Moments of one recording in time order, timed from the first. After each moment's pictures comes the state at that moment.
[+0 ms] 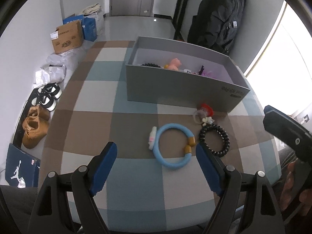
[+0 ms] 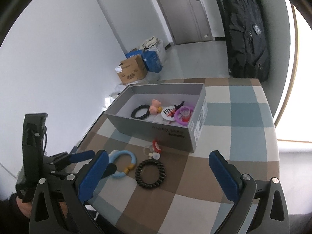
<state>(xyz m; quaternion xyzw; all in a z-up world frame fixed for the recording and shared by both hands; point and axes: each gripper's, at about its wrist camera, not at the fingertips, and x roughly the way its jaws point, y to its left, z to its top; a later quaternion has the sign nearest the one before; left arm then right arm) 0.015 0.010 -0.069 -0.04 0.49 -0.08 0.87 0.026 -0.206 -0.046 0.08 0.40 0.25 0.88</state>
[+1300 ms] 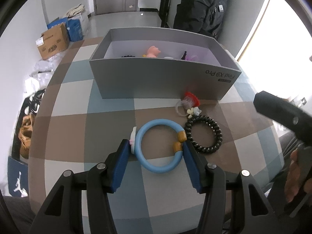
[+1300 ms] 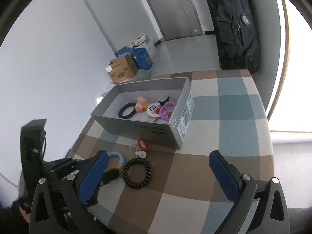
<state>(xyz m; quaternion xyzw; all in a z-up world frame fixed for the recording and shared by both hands) 0.018 -0.009 -0.076 -0.01 0.51 -0.11 0.85 0.033 -0.213 -0.054 0.09 0.41 0.22 0.88</state>
